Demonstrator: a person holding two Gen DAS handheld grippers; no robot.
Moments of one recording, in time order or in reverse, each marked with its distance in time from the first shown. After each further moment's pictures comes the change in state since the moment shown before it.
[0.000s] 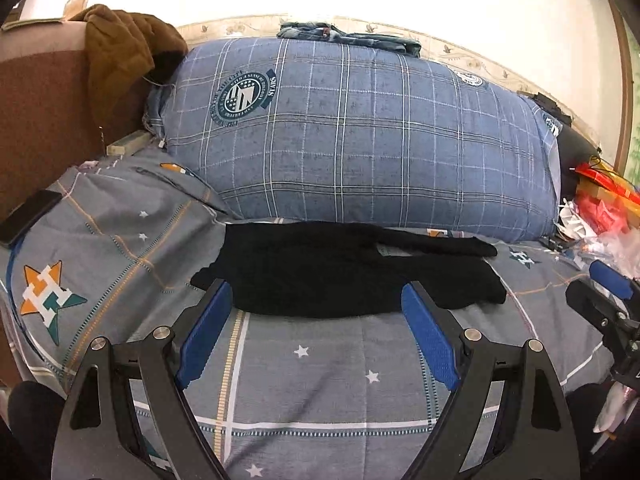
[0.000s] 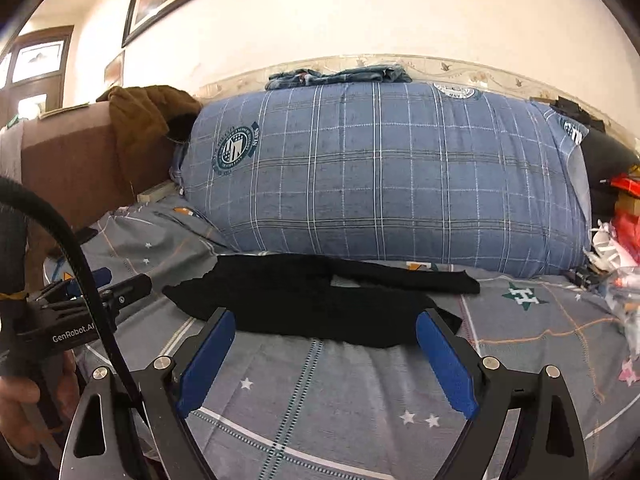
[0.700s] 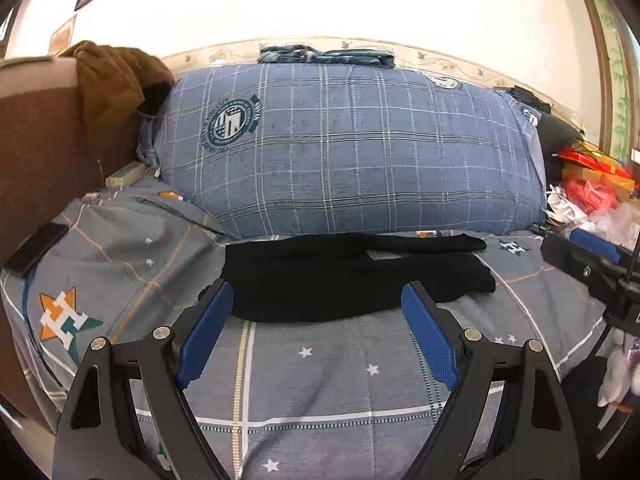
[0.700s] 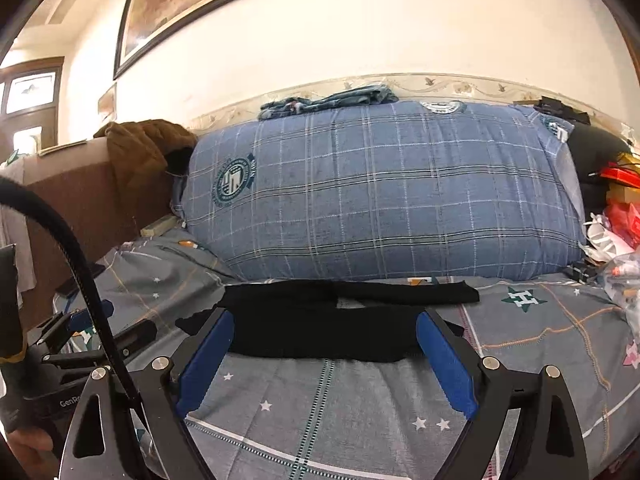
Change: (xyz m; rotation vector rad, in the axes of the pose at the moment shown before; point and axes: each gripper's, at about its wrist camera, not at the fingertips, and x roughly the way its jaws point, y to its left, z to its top) left arm -0.028 -0.001 -0.007 0.080 -0.058 -0.024; right arm -0.020 0.006 0.009 0.073 -0.070 0.015
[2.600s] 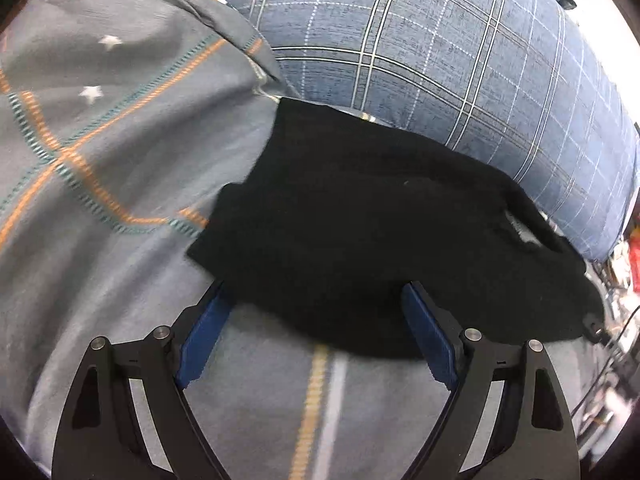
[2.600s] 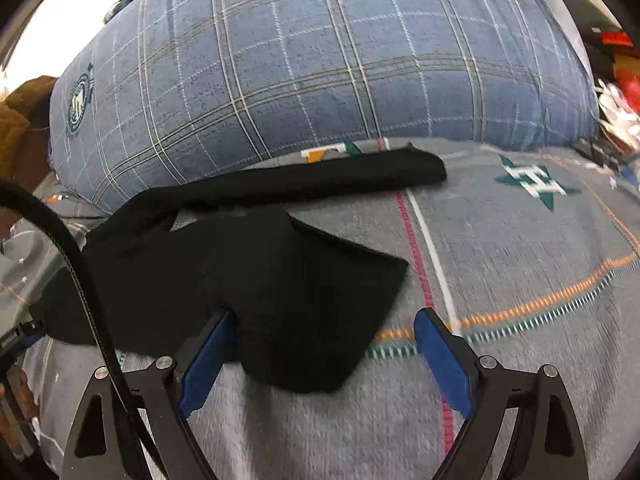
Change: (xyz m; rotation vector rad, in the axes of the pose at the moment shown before) left arm 0.238 0.123 -0.048 -0.369 0.431 0.024; right arm 0.216 -0.173 -0.059 0.180 0.404 -0.135
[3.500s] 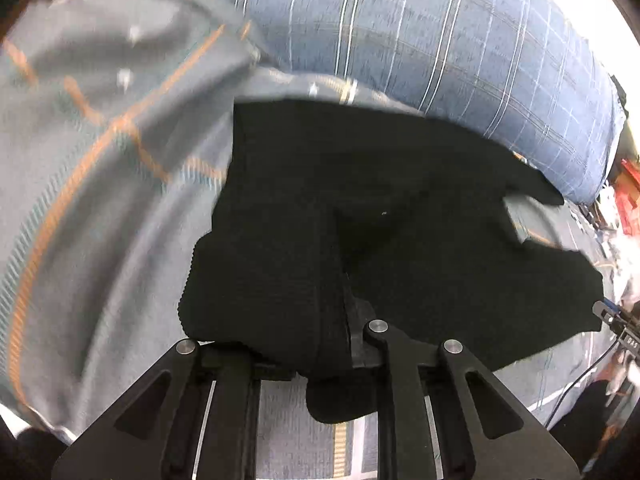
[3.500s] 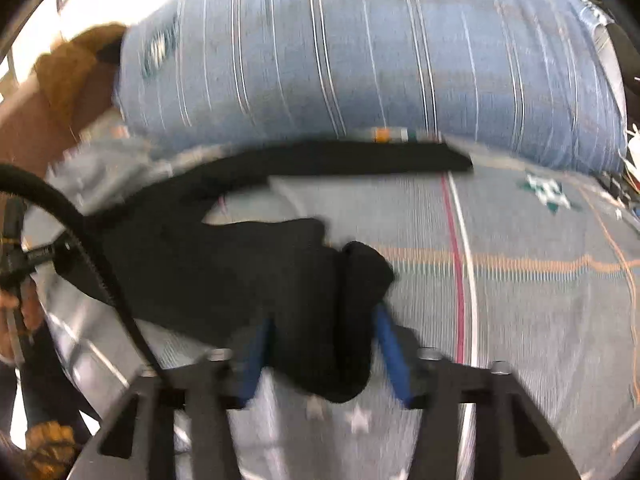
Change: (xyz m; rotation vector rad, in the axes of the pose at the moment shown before) left arm -0.043 0.024 -0.028 0.118 0.119 -0.036; right arm -0.070 0.035 -0.039 -0.184 0.130 0.098
